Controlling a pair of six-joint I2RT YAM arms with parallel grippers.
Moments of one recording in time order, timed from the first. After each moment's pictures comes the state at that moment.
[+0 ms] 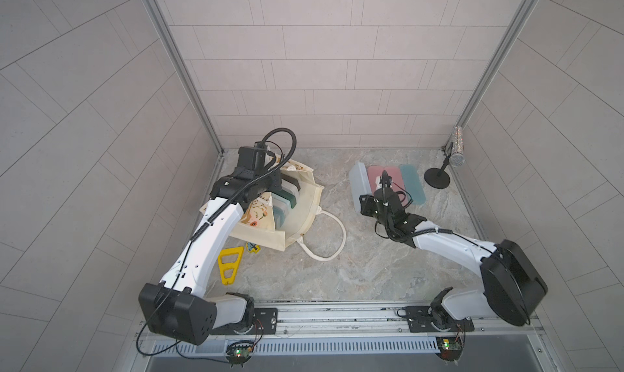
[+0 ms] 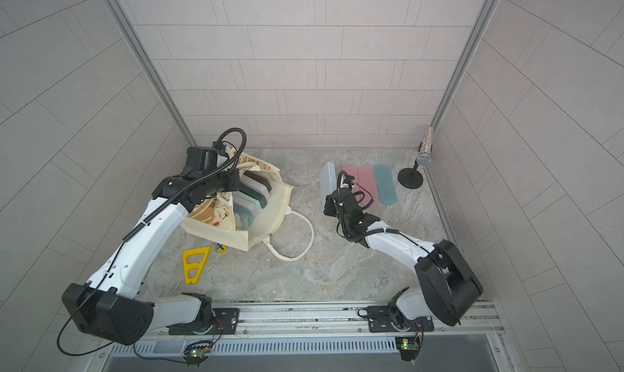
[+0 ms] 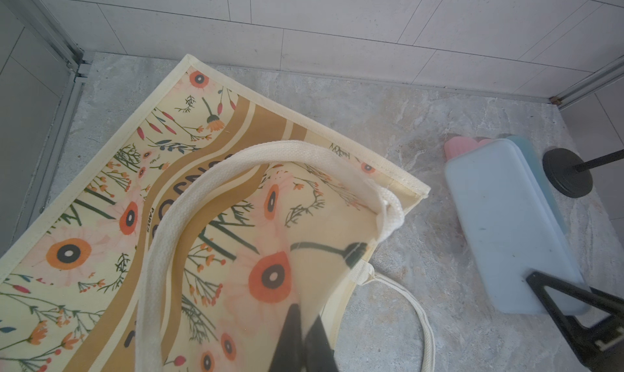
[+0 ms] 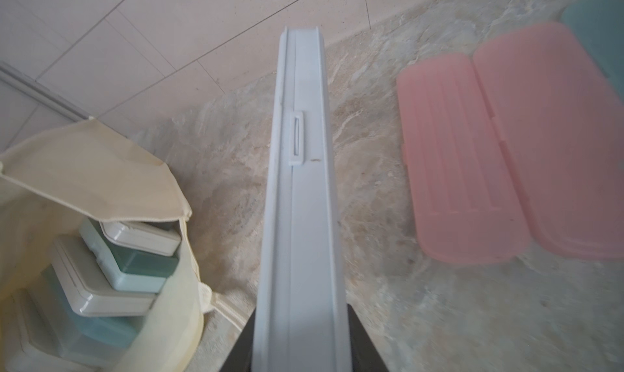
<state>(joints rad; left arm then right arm) -0.22 1.29 1.34 -0.76 0.01 -0.25 0.56 1.46 0.81 0.12 0.23 0.73</state>
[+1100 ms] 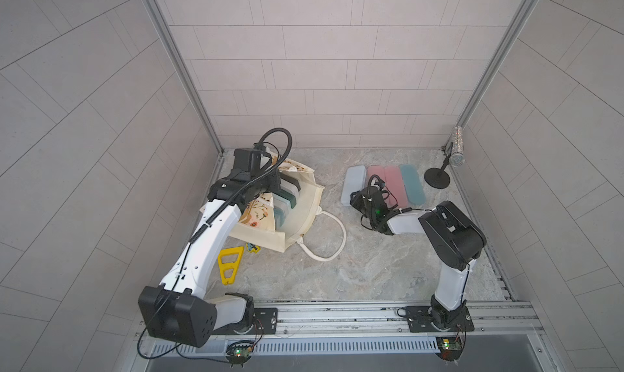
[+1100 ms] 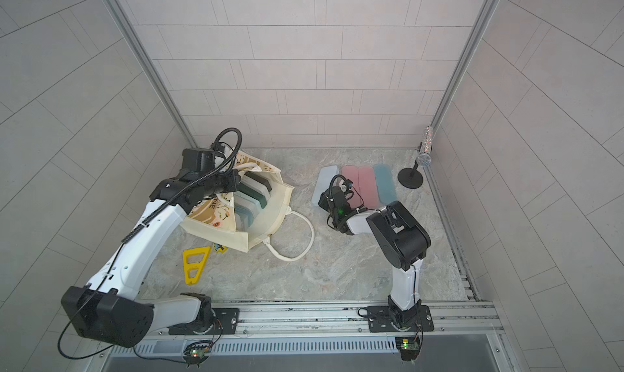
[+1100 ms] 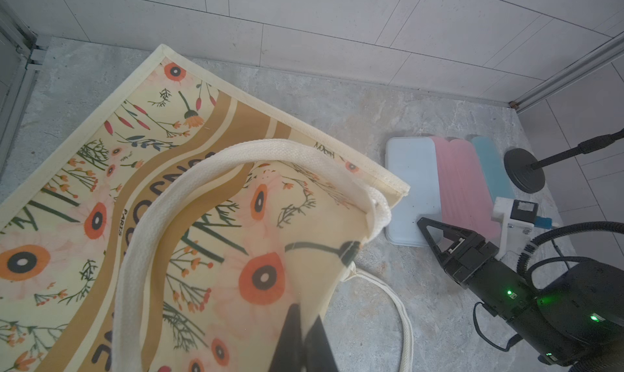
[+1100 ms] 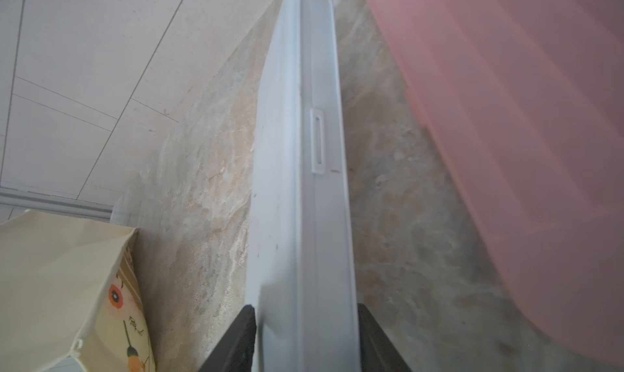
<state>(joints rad) -0.18 1.28 1.30 -0.73 0.13 -0.26 0.48 1.87 0.86 0.43 0.19 0.99</state>
